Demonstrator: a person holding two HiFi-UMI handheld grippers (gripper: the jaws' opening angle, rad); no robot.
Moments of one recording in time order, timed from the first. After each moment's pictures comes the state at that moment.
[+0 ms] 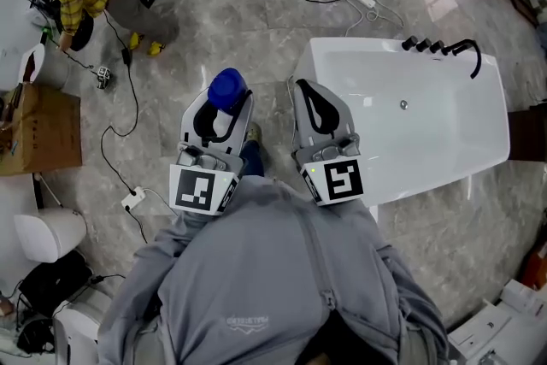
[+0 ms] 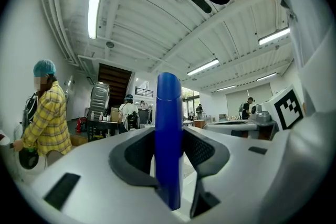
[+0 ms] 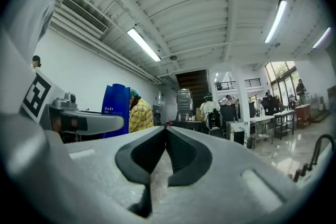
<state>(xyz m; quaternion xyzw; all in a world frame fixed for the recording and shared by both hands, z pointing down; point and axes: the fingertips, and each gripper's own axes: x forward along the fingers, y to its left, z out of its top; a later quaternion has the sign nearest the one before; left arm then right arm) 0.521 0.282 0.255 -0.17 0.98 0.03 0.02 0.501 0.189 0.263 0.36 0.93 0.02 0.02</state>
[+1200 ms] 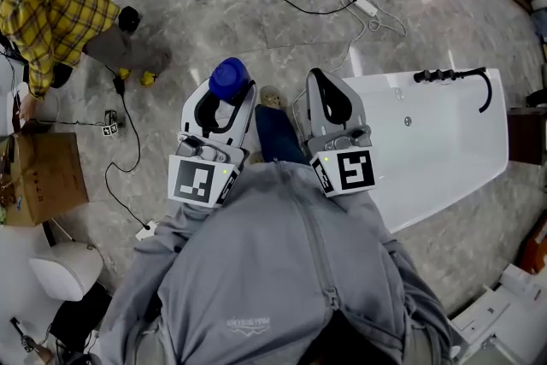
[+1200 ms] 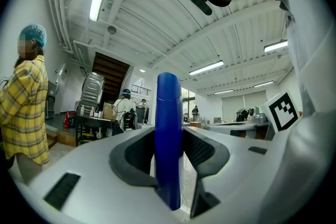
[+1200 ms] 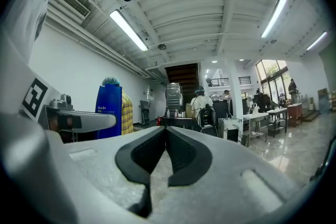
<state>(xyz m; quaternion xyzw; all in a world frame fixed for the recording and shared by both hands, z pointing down) 0.274 0.383 0.262 -0.22 0.97 0.05 0.02 0.255 0.272 0.270 0.30 0.95 0.02 0.00</state>
